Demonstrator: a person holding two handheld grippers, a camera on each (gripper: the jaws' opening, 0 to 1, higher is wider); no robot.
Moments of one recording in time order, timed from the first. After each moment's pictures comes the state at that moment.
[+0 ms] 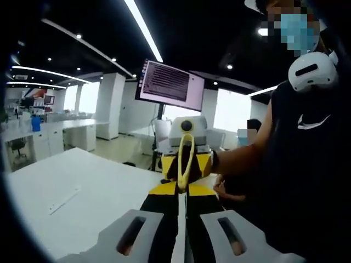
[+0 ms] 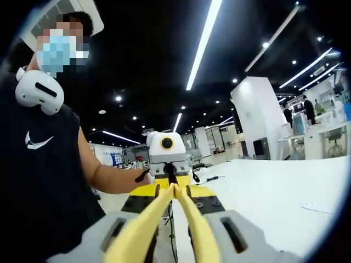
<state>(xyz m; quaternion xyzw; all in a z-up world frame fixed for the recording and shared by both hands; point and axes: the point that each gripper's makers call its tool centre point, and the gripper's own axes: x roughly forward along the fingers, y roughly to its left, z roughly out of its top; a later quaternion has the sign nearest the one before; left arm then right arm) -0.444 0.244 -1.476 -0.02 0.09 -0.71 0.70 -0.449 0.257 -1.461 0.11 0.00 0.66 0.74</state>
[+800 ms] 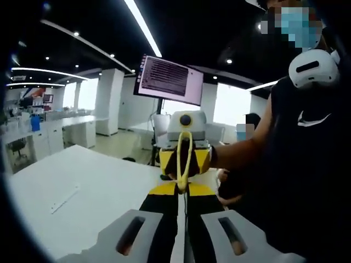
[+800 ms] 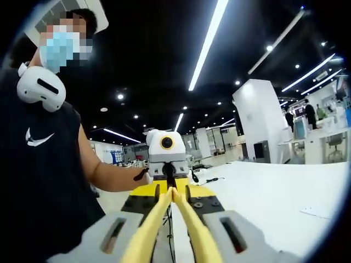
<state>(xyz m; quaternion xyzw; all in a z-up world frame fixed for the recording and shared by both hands) -0.451 0.244 -1.479 0.01 0.10 -0.71 0.70 -0.451 0.256 -1.459 0.11 -0.01 0.66 0.74</state>
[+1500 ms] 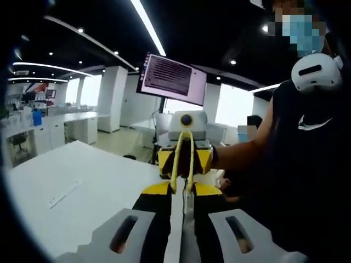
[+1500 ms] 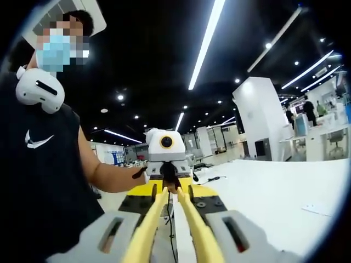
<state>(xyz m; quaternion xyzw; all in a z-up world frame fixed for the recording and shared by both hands) -0.451 0.246 -1.478 -0.01 0.12 -0.70 0.71 -0.452 0.258 -1.458 0.12 0.00 0.66 0.74</state>
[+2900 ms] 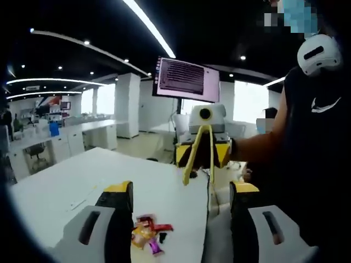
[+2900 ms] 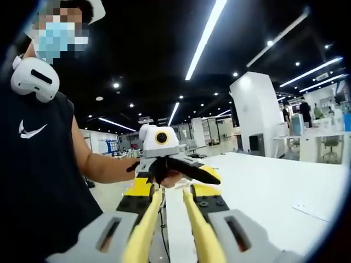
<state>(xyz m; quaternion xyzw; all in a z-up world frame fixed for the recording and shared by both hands) -0.418 0.269 -1.503 0.04 0.08 -0.62 0.78 -0.441 0.252 -1.476 0.06 0.02 0.64 0.76</state>
